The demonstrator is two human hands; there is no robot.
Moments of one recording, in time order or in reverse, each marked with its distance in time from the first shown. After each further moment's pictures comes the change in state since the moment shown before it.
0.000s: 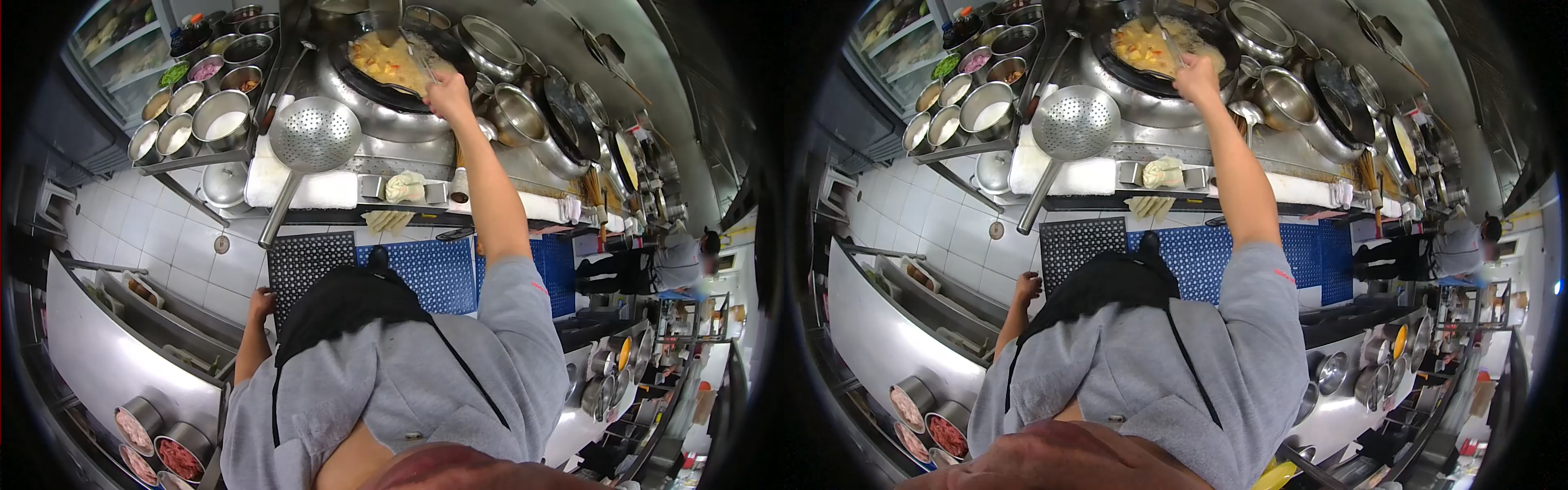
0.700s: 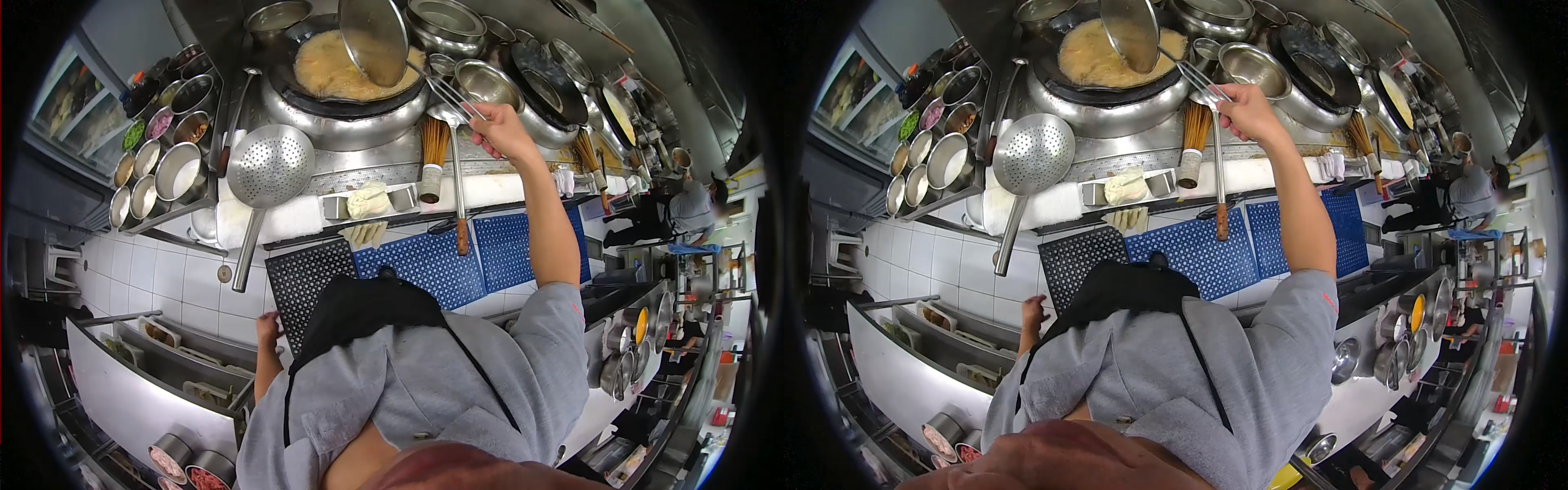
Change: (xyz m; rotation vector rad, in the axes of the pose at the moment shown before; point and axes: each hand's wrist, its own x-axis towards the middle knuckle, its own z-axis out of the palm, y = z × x) left_hand -0.045 0.062 0.035 -0.207 0.083 -0.009; right_hand -0.070 0.054 -0.185 0.107 -0.204 0.205
